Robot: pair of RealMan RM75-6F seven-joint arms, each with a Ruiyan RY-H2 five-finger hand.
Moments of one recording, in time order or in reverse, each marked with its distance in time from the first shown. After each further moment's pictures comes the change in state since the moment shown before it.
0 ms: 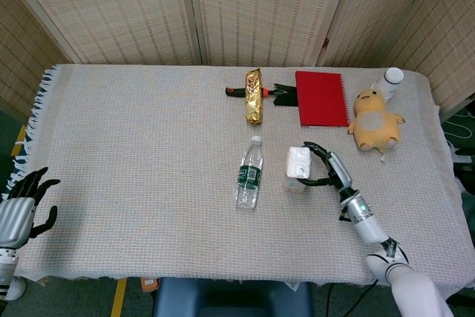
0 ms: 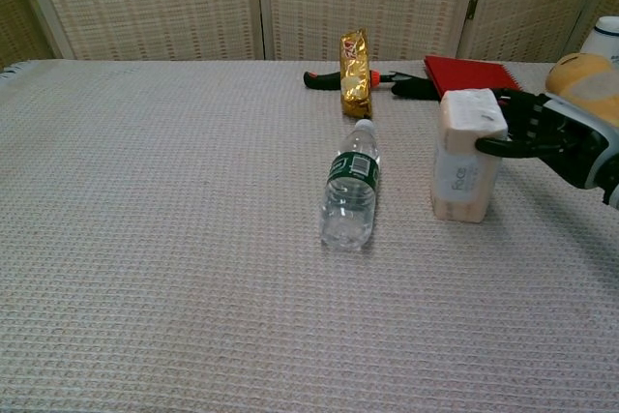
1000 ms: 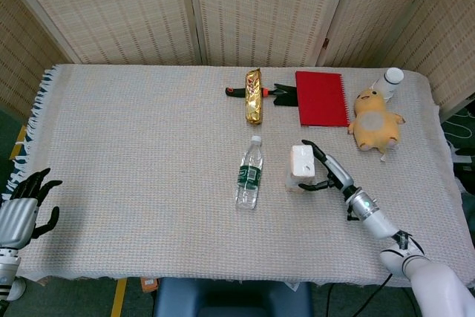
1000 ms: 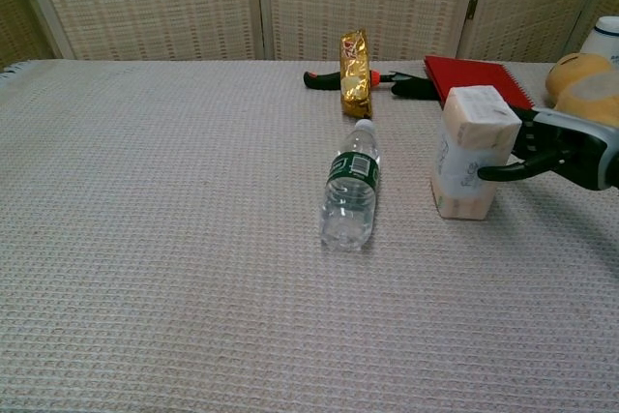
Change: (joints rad) left arm -0.001 -0.004 0.000 -0.002 -0.004 -0.002 0.016; right arm 0.046 0.162 -0.085 -0.179 -0.053 -0.083 -0.108
